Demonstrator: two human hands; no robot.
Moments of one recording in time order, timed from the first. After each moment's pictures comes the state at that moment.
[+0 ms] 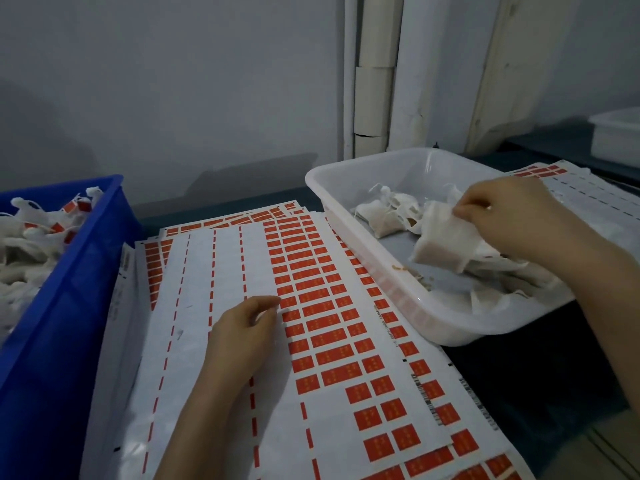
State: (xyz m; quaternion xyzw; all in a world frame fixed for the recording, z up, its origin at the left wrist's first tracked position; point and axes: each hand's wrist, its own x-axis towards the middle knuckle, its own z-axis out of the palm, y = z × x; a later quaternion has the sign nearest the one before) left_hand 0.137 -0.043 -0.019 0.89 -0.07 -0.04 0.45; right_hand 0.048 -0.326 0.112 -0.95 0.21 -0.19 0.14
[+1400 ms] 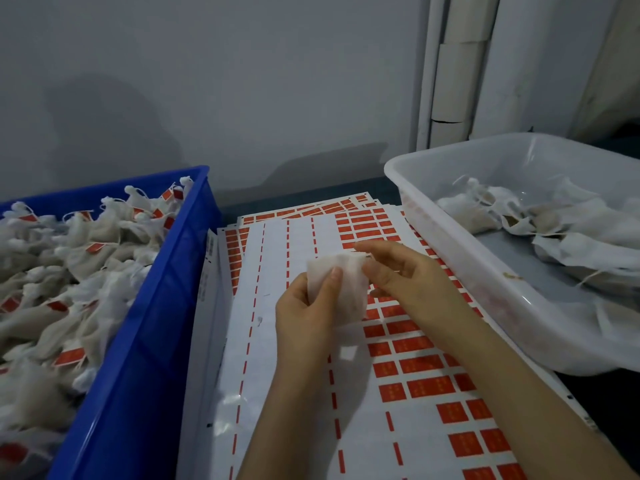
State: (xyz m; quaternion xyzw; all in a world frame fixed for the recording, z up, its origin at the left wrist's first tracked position) left_hand 0.131 -0.040 -0.001 0.73 0.00 0.04 0.69; right_hand 0.116 -0.172 0.022 -0.81 -0.03 -0.15 0.57
